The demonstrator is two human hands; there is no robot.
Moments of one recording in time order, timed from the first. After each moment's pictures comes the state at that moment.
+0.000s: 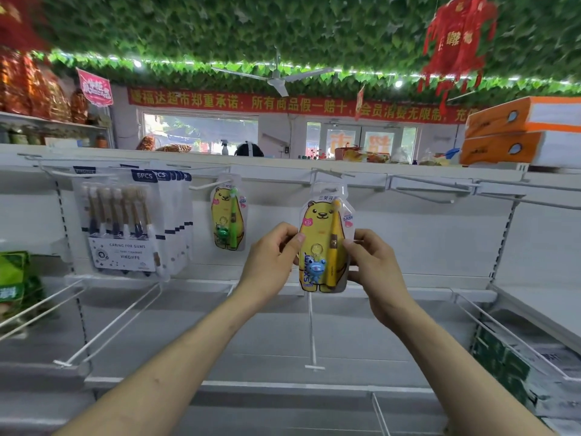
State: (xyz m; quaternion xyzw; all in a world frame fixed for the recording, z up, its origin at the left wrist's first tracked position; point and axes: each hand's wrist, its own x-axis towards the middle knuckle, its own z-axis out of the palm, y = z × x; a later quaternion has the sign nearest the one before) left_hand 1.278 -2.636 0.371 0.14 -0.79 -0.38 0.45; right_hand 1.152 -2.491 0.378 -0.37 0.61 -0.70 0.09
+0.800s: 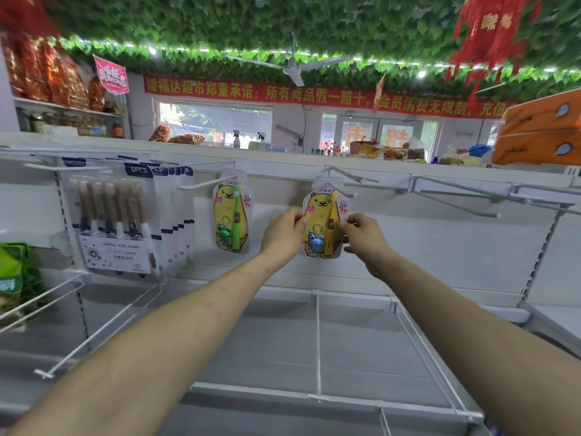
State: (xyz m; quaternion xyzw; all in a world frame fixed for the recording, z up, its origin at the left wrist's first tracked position) left_hand 1.178 -2.731 0.384 0.26 -0.81 -0.32 0.42; right_hand 1.049 -2.607 0.400 -0.36 0.73 -0.57 0.09
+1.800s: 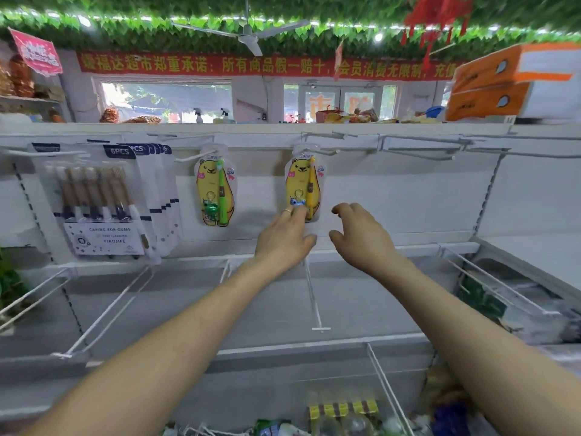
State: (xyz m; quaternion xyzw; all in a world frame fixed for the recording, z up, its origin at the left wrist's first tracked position) left_hand 1.233 -2.653 0.355 0.24 -0.93 -0.09 0.27; right_hand 1.136 -2.517 0.367 -0.42 0.86 -0.25 -0.15
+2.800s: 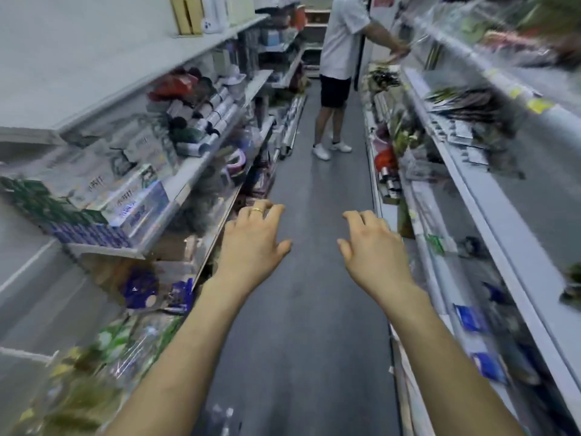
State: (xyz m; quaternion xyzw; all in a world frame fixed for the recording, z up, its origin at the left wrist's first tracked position) left_hand 1.232 -2.035 0.163 -0.37 -0.92 -0.12 0.11; right_hand 1.363 -1.870 0.169 0.24 0.96 -0.06 -0.13
